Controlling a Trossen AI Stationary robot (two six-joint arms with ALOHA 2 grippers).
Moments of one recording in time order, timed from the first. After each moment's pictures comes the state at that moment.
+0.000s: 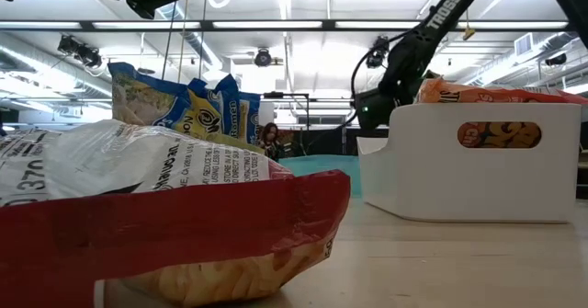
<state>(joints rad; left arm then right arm) -0.59 1.19 0.44 0.73 -0.76 0.12 -0.51 1.86 1.06 -0.91 0.61 0.47</state>
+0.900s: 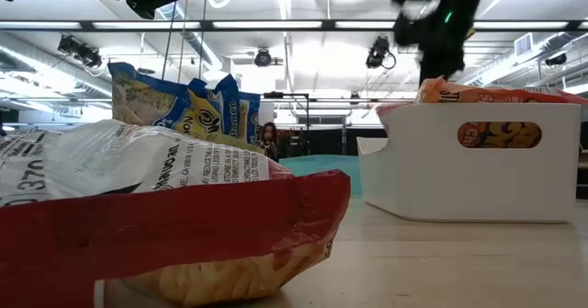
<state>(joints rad) -0.59 1.19 0.44 0.73 -0.76 0.12 -0.30 1.25 1.06 -0.96 0.23 0.27</state>
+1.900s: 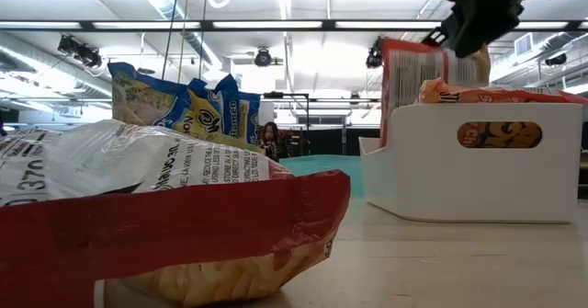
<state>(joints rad) -0.65 1.07 0.81 0.34 -0.85 0.09 0.02 1.03 0.81 -0.63 -0.22 -0.07</state>
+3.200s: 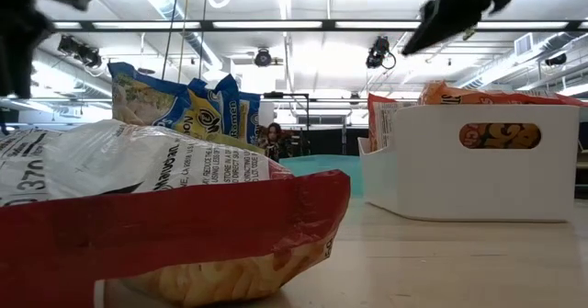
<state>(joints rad) -0.72 1.33 0.95 -1.25 -0.33 -1.13 0.16 1.06 0.88 -0.59 0.43 -0.03</state>
